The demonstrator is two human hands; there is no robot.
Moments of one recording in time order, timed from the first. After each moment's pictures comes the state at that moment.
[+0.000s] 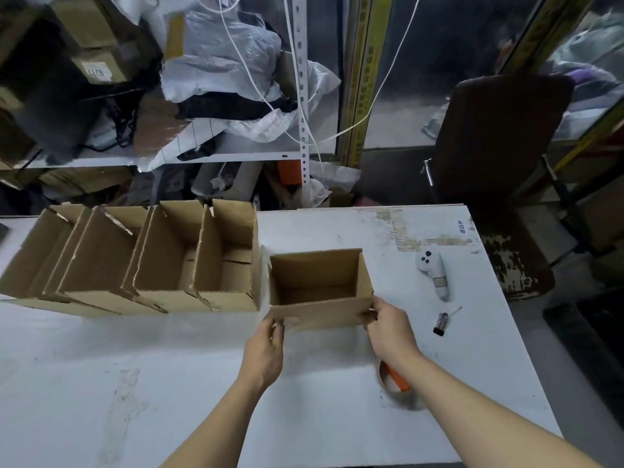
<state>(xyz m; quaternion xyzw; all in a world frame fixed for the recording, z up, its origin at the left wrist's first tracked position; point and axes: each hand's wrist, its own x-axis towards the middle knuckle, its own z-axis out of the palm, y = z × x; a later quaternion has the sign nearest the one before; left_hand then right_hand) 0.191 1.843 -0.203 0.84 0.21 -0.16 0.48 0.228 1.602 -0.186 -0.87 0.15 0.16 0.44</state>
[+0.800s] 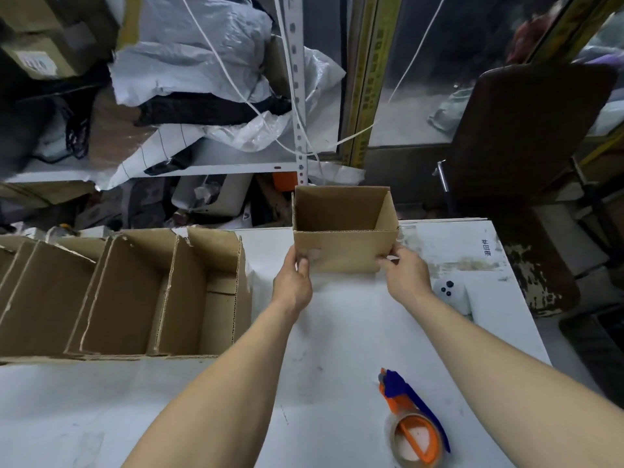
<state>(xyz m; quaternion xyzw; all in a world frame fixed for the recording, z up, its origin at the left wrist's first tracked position) 0.409 1.796 -0.240 0.81 0.22 -0.13 0.54 0.424 1.576 -0.215 -0.86 0.19 0.09 0.47</state>
